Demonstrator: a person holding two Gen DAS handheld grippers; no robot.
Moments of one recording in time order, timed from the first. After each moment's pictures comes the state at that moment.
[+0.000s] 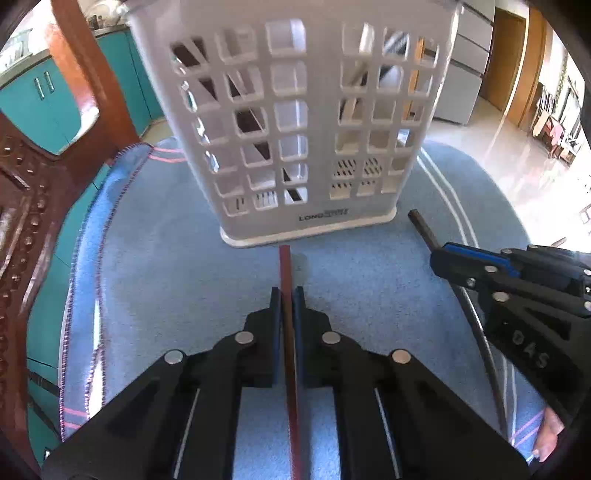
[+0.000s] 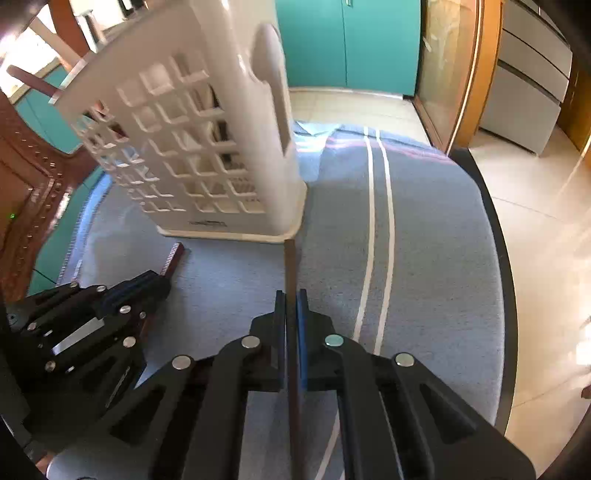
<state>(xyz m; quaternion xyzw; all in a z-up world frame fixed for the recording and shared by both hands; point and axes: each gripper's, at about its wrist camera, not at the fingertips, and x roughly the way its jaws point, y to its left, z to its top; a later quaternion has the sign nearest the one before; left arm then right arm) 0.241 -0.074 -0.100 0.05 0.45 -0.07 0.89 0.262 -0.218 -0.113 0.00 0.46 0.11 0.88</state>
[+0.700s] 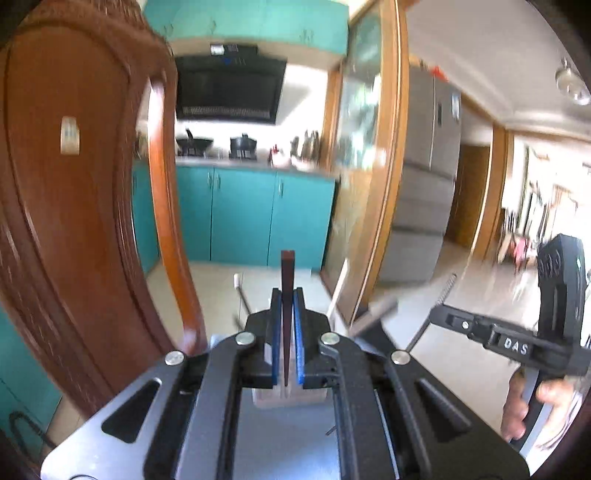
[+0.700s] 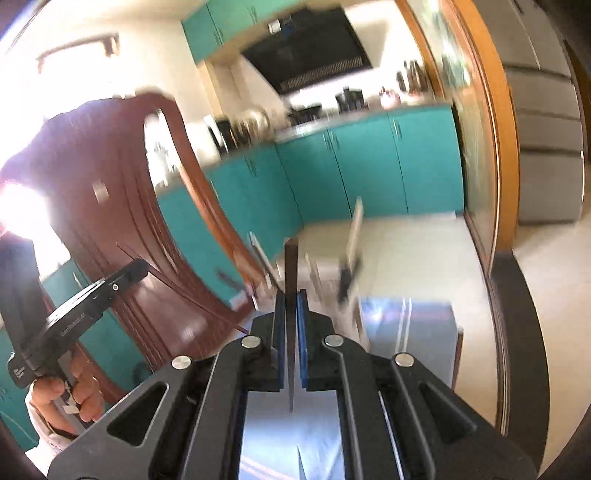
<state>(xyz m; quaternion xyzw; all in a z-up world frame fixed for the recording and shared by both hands) 0.122 -0.015 0.155 -0.05 0.14 -0.10 0.98 0.153 -0.266 0.103 0.10 0.22 0.25 0.94</state>
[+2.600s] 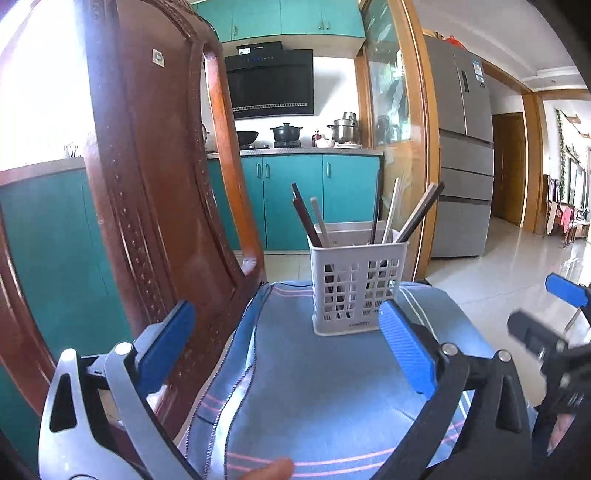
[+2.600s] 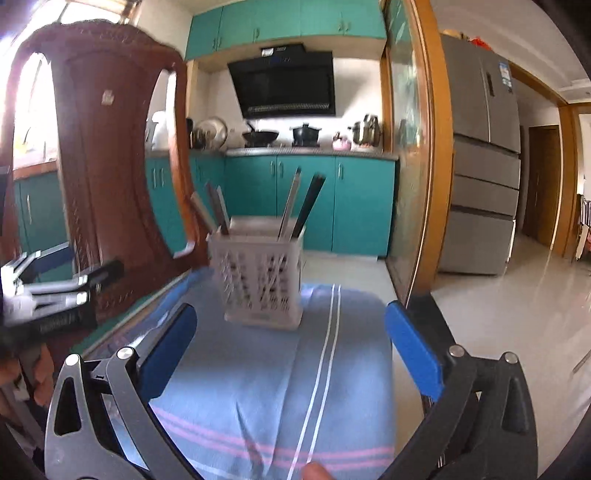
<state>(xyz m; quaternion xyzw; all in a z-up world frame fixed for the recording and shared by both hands) 0.052 -0.017 0.018 0.02 0.15 0.02 0.99 0.051 -0.227 -0.014 -0.03 0.15 0.09 0.98</state>
